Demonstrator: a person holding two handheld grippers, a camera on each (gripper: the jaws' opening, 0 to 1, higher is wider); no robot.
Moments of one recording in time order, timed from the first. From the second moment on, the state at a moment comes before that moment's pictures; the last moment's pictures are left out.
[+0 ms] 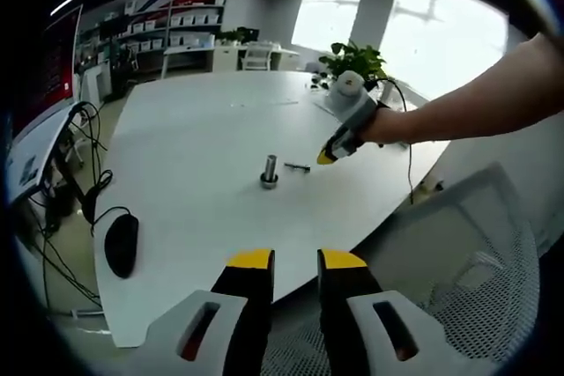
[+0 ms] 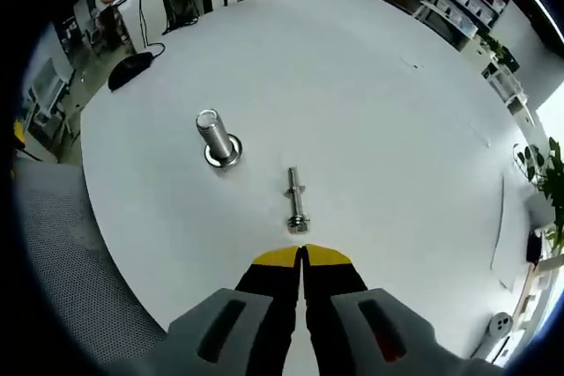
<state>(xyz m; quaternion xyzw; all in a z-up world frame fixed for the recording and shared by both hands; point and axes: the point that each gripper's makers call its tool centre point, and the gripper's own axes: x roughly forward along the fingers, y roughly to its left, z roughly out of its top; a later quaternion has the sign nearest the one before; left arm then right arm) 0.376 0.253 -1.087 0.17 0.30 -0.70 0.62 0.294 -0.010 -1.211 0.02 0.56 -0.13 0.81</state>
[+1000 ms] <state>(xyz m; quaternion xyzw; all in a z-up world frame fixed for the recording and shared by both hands) 0.380 0.254 -1.091 0.17 0.31 -0.69 0.63 0.342 -0.031 -1.205 -0.01 0.53 -0.11 0.84</state>
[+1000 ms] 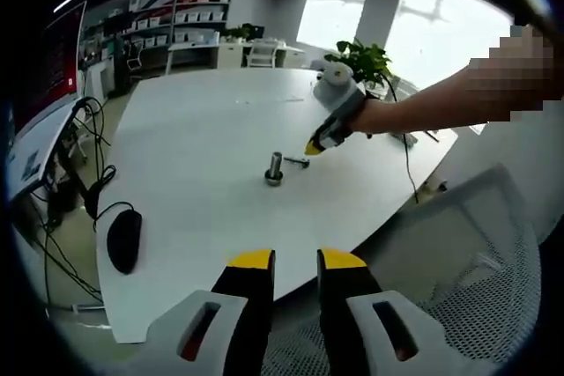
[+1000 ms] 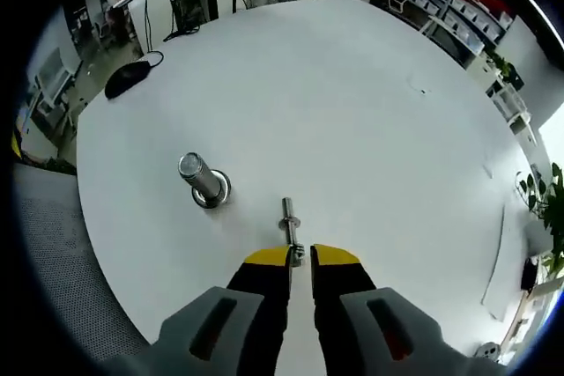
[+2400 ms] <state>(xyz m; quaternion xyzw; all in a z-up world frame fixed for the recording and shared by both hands) 0.384 0.254 -1.093 0.17 0.32 -0.68 0.63 0.372 -0.028 -1.231 -0.01 0.57 -0.04 0.82</state>
